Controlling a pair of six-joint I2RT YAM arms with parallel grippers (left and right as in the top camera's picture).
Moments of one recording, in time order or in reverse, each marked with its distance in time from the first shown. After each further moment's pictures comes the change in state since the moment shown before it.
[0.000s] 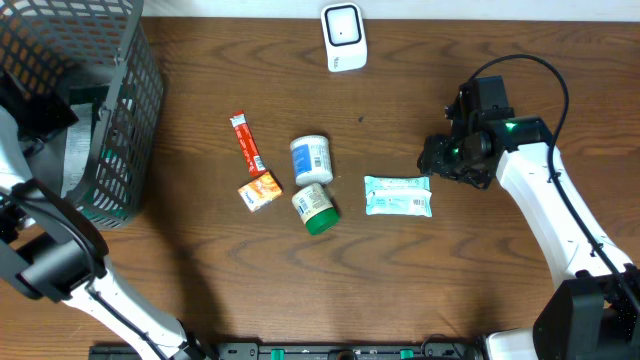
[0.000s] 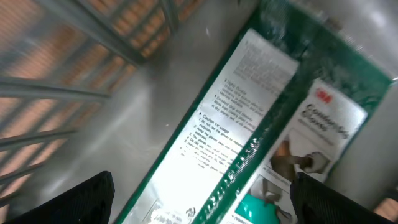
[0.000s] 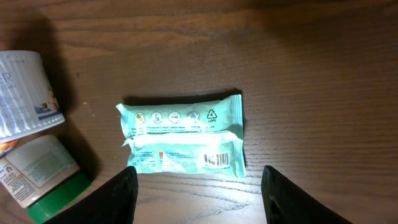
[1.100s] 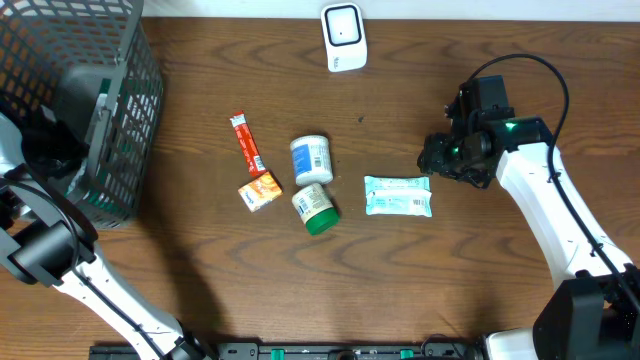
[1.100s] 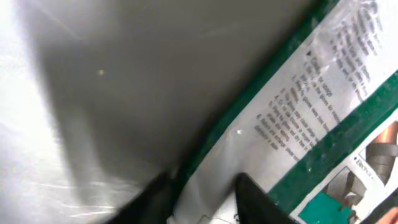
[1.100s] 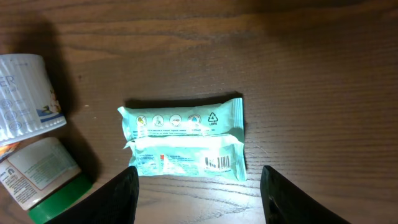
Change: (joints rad) left arm 0.043 0.163 0.001 -0.120 0.221 0.032; right arm 0.000 0.000 0.000 0.011 0.000 0.000
